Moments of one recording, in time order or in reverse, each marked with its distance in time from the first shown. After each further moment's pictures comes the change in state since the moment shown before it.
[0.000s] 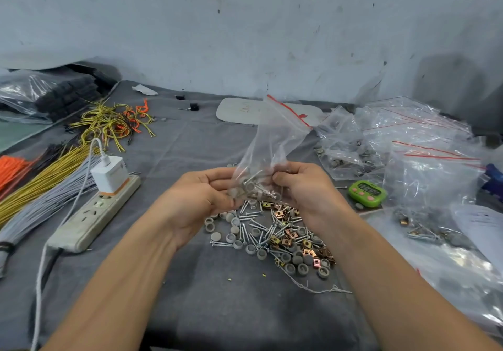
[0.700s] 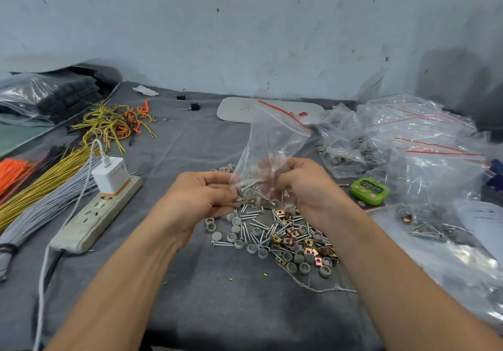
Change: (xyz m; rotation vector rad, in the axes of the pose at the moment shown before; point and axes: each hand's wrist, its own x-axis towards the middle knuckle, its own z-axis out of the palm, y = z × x) left_hand 0.000 -0.003 -0.001 0.209 0.138 0.010; right_hand 0.003 -0.004 -0.002 -0.026 -0.096 0.006
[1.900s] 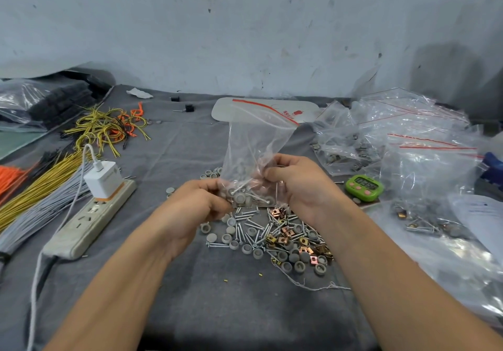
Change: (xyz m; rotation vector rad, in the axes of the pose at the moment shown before) left_hand 0.004 -0.008 0.004 0.121 -0.094 -0.012; right_hand 0.002 -0.001 -0.004 0.122 -0.026 0.009
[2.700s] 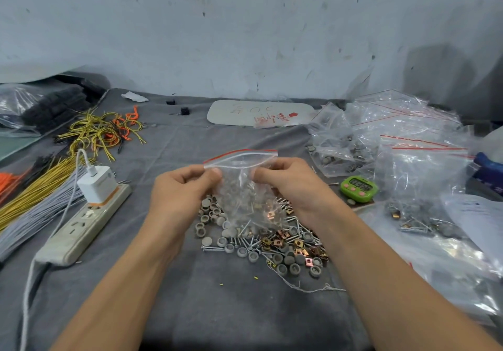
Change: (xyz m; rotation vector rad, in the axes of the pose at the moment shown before) left_hand 0.004 0.004 0.007 -0.154 0.371 0.276; right_hand -0.011 -0.005 0.003 -0.263 0.056 -0.100
